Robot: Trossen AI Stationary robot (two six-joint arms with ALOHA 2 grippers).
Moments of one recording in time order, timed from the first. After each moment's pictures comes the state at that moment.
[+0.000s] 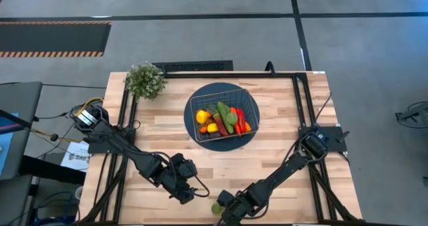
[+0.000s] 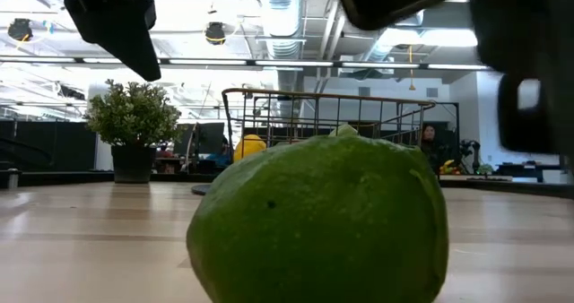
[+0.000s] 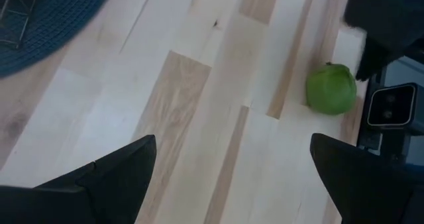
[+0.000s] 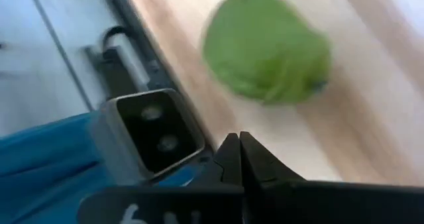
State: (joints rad) left arm -0.62 1.68 1.23 -0.62 -0.31 -0.94; right arm 0.66 2.21 1.59 -0.33 -0.01 1.36
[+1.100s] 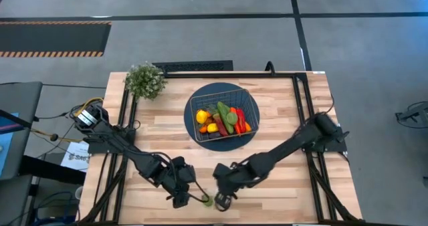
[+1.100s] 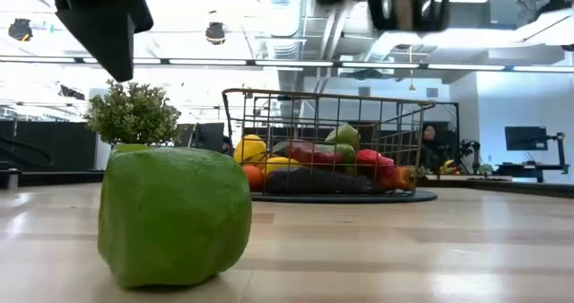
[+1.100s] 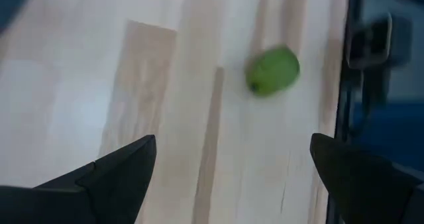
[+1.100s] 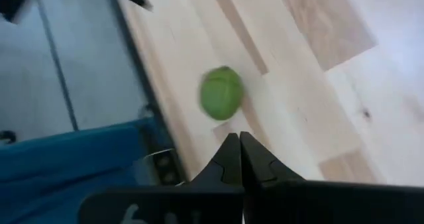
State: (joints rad) left arm -0.62 1.68 1.23 -0.63 -0.16 -0.81; right arm 0.50 1.96 1.59 -0.56 0.02 1.04
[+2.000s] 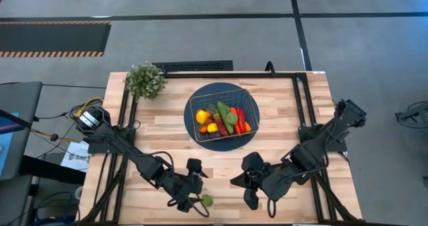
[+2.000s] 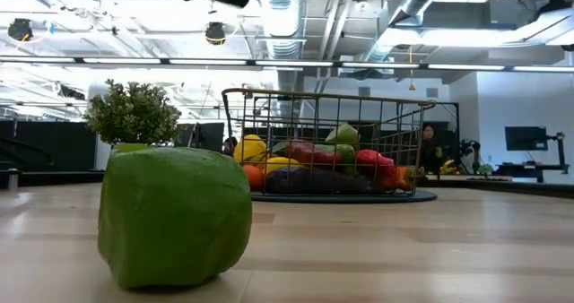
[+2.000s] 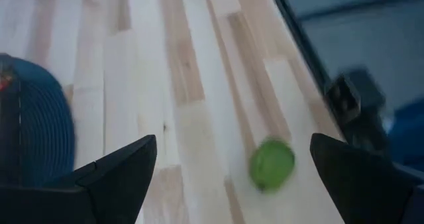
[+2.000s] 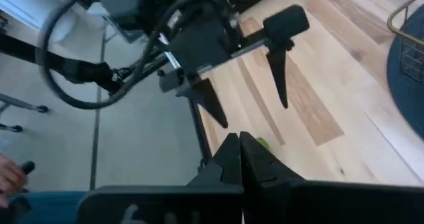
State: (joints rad) left arm -0.62 1.71 1.23 -0.32 -0.33 -0.25; right arm 0.67 1.61 1.59 -0.60 0.45 0.99
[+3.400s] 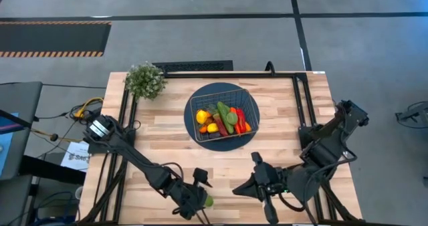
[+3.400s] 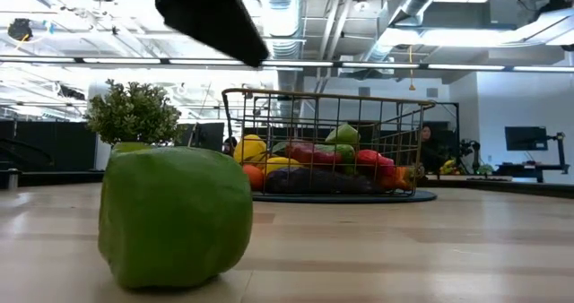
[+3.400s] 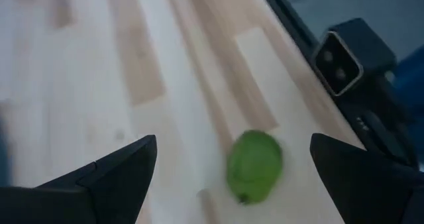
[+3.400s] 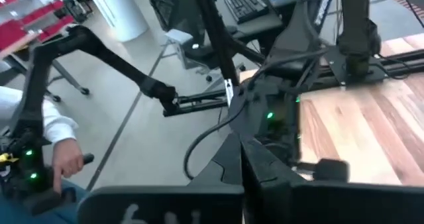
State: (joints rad) left arm -0.65 1.87 1.23 -0.20 -0.30 -0.14; right arm 0.74 1.61 1.78 -0.50 0.48 0.54
